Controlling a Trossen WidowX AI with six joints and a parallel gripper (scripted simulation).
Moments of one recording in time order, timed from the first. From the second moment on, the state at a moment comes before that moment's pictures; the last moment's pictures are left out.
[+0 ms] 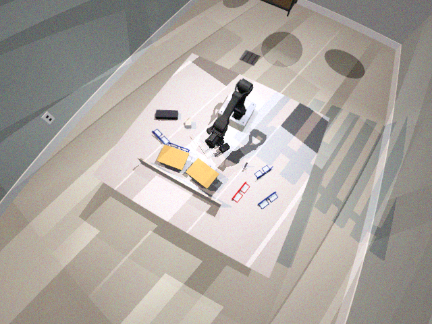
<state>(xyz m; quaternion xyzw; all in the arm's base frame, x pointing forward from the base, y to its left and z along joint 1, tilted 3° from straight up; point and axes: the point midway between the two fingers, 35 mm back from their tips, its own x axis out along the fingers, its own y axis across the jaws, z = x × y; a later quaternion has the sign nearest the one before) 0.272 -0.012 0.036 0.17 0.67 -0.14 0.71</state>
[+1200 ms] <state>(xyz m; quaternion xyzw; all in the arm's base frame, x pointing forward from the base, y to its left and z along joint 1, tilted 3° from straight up) 0.244 -0.062 0.092 0.02 0.64 0.10 0.76</state>
